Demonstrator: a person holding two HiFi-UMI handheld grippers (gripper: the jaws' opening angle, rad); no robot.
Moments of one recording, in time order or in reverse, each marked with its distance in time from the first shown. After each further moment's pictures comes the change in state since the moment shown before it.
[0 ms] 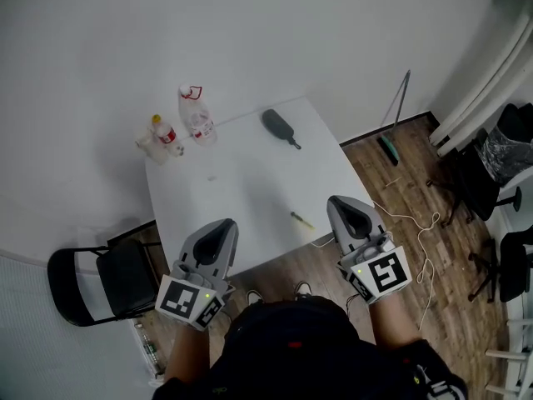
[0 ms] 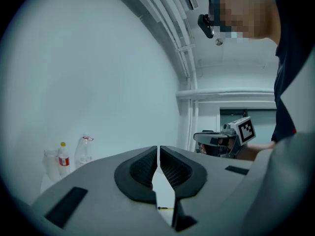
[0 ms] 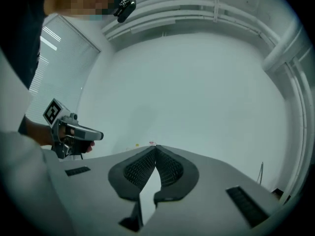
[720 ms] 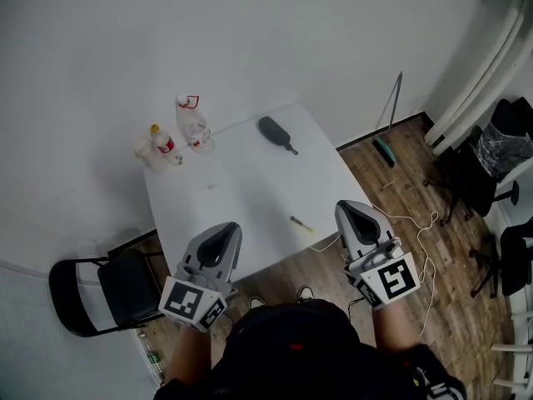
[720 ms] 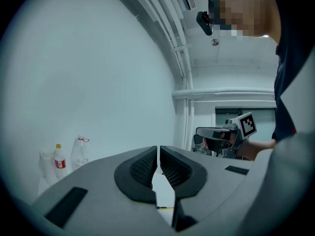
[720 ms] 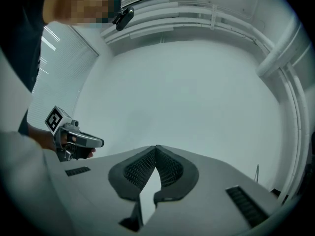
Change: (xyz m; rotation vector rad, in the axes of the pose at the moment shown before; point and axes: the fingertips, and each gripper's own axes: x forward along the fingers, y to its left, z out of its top) left arm 0.002 -0.003 0.002 0.021 0.006 -0.055; right arm -0.018 -0.001 0.022 0.005 -0.047 -0.056
